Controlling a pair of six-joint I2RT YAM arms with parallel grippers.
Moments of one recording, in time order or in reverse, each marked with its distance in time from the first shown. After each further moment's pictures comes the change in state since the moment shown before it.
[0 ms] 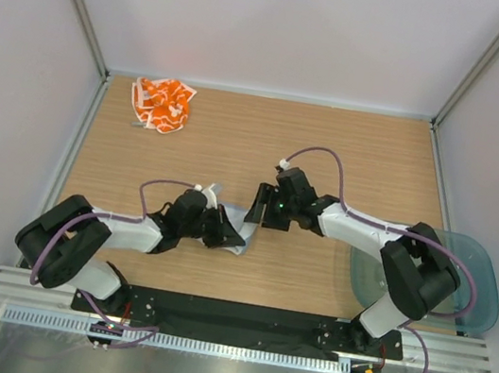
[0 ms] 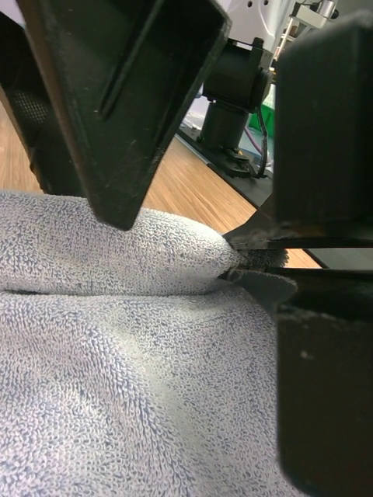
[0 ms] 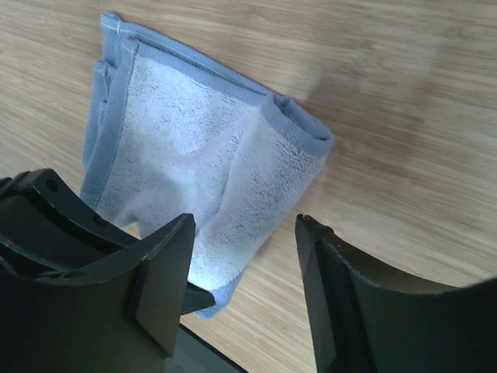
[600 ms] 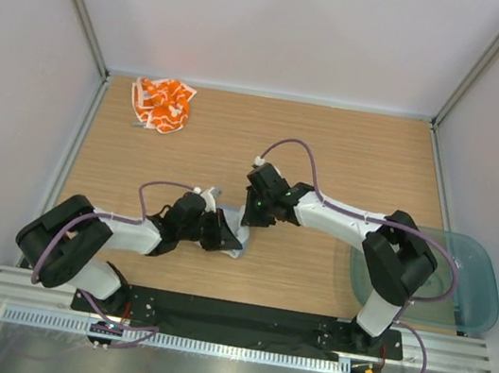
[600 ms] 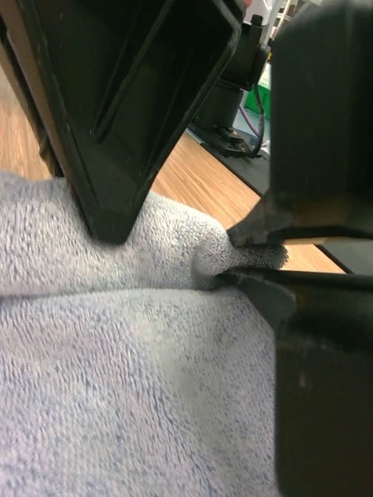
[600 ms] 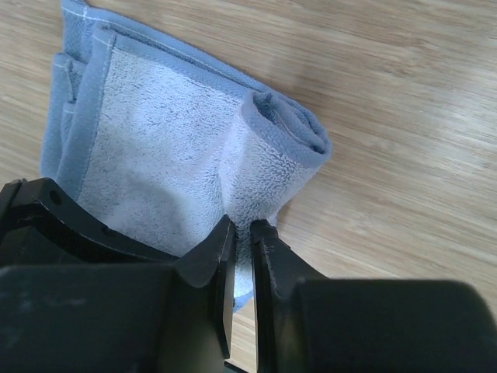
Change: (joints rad) left arm 0.000 0.005 -0.029 0.006 -0.002 0.042; right arm 0.129 0.137 0.230 -0.220 0.152 -0.037
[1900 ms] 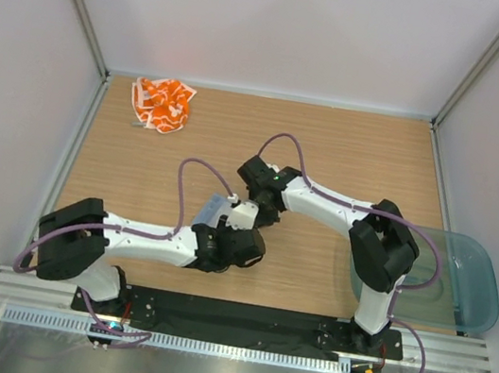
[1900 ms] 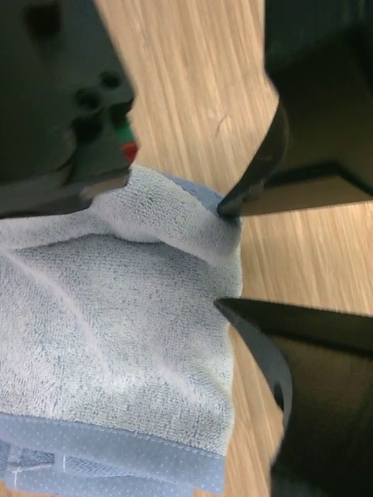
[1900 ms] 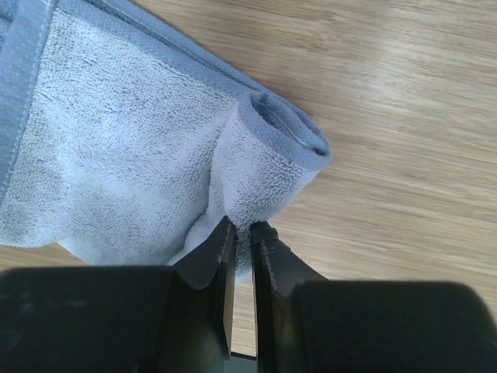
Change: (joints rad) left arm -0.513 0.067 0.457 -0.824 -0.954 0.213; right arm 0.016 0.129 0.225 -0.359 0.130 -0.021
